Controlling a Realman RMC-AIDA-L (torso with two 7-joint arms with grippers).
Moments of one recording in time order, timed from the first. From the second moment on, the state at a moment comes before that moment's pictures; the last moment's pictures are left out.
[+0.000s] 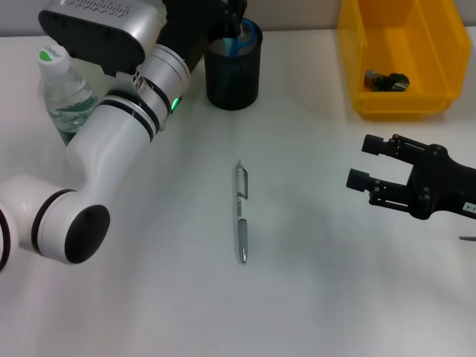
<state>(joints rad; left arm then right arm) -0.84 -2.08 -0.39 -0.44 1.70 0.91 0.07 0.36 2.01 -0.90 -0.44 -1.56 -1.61 1.14</state>
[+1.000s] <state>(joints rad) -0.85 -2.08 -0.42 -0.45 1.71 0.83 0.10 0.36 2.01 -0.89 -0.45 -1.56 -1.61 1.15</state>
